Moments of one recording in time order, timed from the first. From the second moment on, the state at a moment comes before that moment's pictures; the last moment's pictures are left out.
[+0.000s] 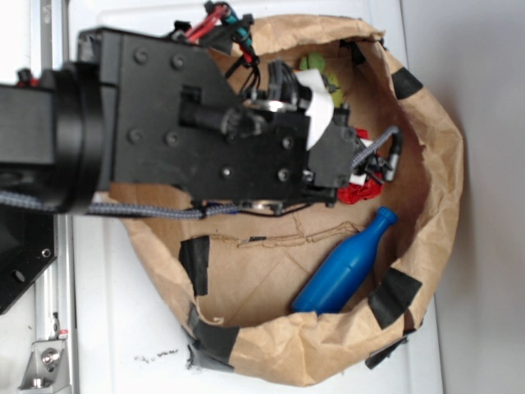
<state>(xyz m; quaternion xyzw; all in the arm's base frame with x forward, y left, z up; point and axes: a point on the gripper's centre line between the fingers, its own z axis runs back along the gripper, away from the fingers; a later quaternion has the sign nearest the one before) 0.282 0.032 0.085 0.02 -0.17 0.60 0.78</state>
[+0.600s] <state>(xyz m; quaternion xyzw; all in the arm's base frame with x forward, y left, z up) 0.277 0.046 0.064 0.01 -0.16 0.60 0.78</state>
